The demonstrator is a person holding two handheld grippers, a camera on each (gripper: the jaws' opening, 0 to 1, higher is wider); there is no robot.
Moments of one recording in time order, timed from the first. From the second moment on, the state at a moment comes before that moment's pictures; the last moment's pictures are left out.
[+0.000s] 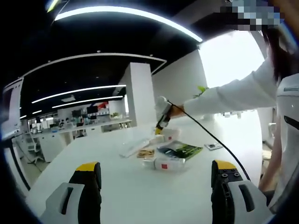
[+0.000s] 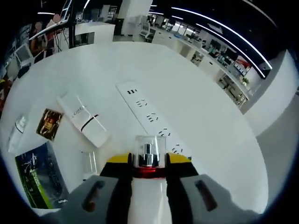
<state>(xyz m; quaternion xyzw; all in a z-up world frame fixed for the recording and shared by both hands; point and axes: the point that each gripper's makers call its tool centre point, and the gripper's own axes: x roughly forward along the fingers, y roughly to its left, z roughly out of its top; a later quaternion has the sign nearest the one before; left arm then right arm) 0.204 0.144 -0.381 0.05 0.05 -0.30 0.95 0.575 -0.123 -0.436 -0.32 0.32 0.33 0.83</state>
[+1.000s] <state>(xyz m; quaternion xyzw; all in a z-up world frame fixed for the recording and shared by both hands) 0.194 0.131 -0.371 0.05 0.04 -0.31 0.95 0.556 -0.154 -0.385 -0.23 0.20 0.29 0.91</state>
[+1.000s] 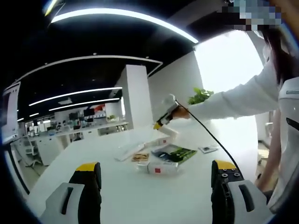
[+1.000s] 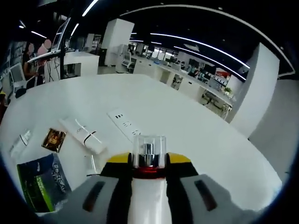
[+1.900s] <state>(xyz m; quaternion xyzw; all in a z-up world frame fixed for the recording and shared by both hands) 0.183 0.112 -0.367 0.07 0.03 -0.33 0.94 0.519 -0.193 -0.357 -0.16 0.09 0.28 0.94</state>
